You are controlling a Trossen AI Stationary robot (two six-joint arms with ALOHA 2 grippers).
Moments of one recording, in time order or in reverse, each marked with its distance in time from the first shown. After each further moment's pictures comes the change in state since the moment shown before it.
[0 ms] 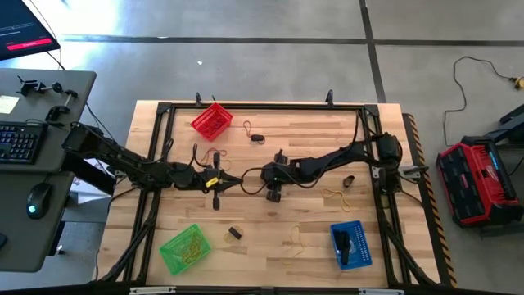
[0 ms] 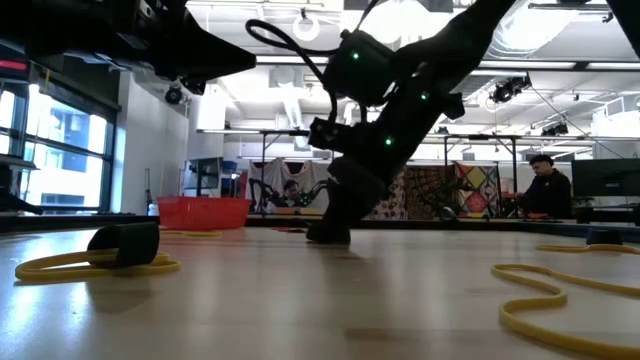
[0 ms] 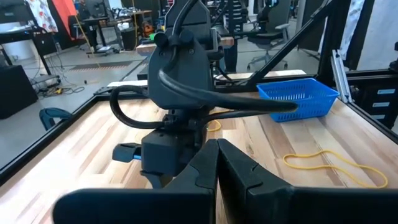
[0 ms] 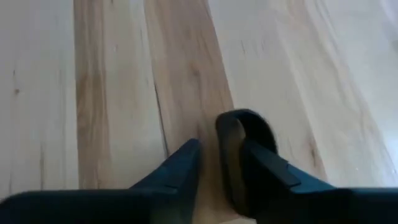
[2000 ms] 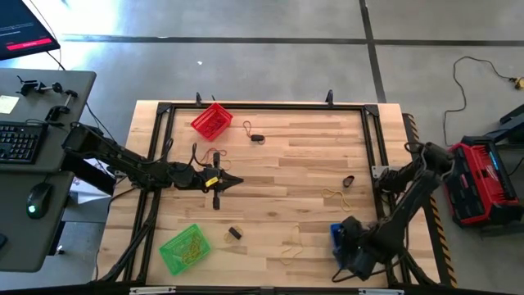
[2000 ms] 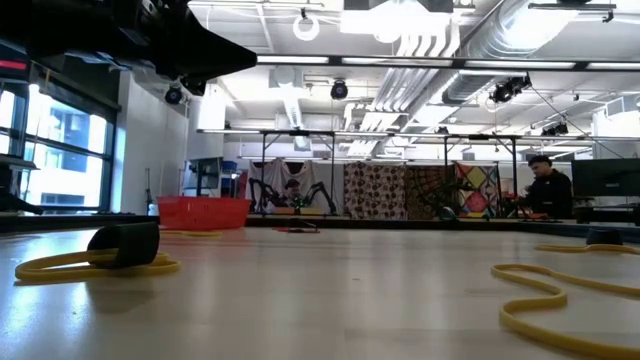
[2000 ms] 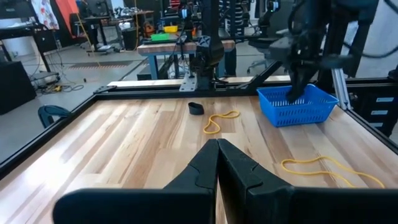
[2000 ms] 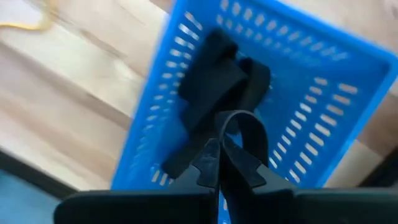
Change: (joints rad) left arm 0.003 0.000 0.000 0.010 0.000 -0.028; right arm 0.952 -0.373 -0.002 -0.940 -0.111 1.859
